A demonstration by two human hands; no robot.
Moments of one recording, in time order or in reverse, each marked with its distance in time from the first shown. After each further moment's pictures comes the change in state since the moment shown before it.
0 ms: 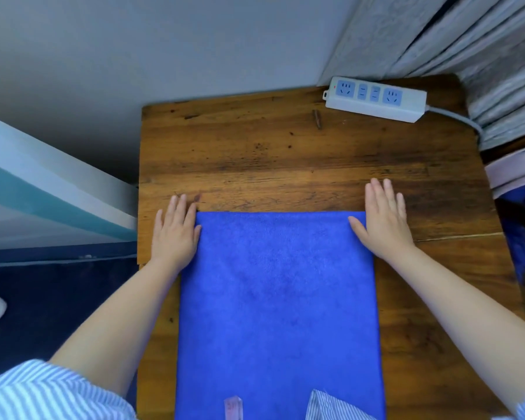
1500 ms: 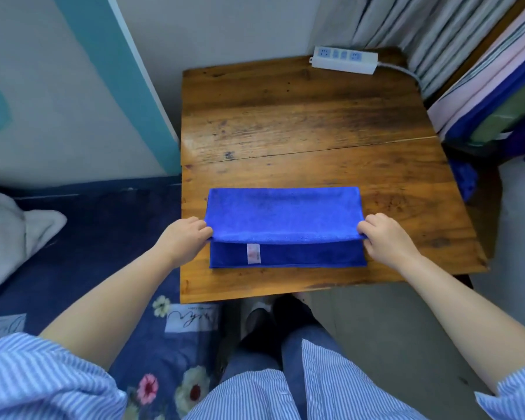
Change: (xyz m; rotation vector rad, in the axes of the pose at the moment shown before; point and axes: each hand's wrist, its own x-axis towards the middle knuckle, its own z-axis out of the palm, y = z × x) left_hand -0.282 -0.033 -0.007 0.181 0.152 0.661; right_hand -0.303 -0.008 0.032 -0.059 0.208 -0.386
